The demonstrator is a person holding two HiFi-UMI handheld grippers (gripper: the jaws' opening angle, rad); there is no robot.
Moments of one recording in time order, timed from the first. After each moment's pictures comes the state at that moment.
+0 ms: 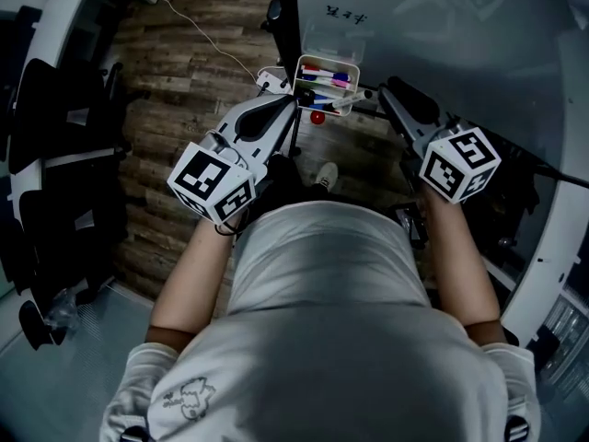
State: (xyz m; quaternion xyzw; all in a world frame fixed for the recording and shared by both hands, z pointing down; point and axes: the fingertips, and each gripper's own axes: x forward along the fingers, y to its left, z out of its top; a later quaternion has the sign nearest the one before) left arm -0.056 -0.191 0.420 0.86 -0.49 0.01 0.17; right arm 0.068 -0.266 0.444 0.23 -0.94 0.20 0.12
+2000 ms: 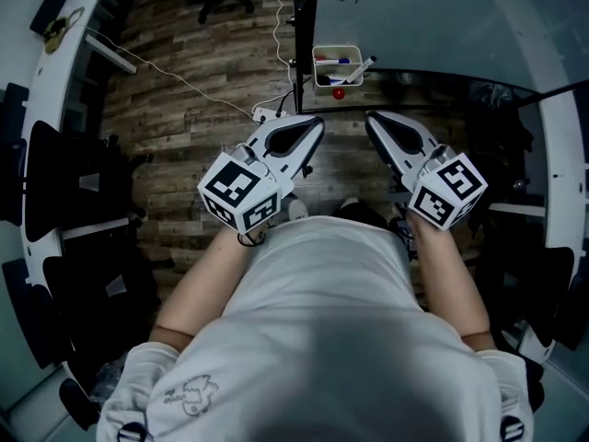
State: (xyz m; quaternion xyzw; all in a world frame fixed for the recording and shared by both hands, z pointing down) left arm -0.073 -0.049 0.361 0.94 -0.32 0.00 0.13; right arm 0.003 -0.059 0.363 0.33 -0.93 0.15 0.03
